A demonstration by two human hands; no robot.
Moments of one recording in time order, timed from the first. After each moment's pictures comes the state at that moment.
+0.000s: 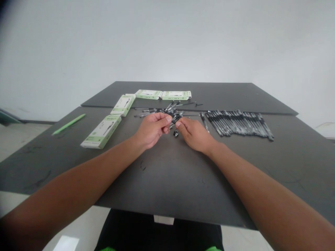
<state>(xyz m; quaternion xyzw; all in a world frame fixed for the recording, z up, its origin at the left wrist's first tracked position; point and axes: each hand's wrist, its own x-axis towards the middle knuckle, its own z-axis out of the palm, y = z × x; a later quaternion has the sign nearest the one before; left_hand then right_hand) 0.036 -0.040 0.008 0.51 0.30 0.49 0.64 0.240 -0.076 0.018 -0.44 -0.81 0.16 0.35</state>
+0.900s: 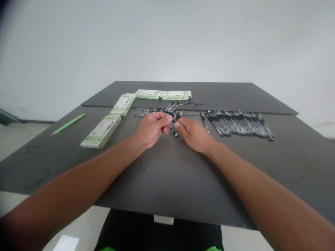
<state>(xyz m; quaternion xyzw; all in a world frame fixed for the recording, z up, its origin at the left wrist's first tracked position) 0.037 -0.044 0.012 0.52 0.30 0.50 0.63 0.238 -0.078 0.020 -0.45 -0.81 0.16 0.33</state>
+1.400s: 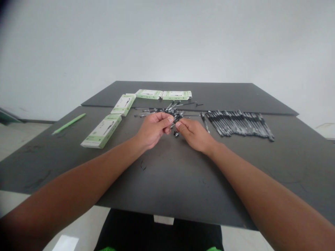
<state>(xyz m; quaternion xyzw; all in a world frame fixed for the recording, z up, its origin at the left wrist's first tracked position) 0.038 -0.042 0.008 0.54 0.29 0.49 0.62 0.239 -0.077 0.020 -0.44 -0.79 0.24 0.36</state>
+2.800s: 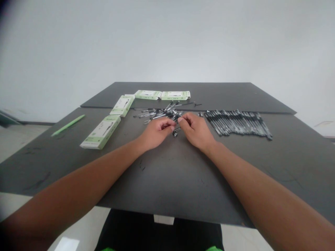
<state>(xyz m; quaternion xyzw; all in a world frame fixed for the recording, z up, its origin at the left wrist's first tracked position) 0.030 -0.034 -0.001 0.79 0.33 0.40 0.34 0.240 -0.074 0.015 -0.51 -0.72 0.14 0.44</state>
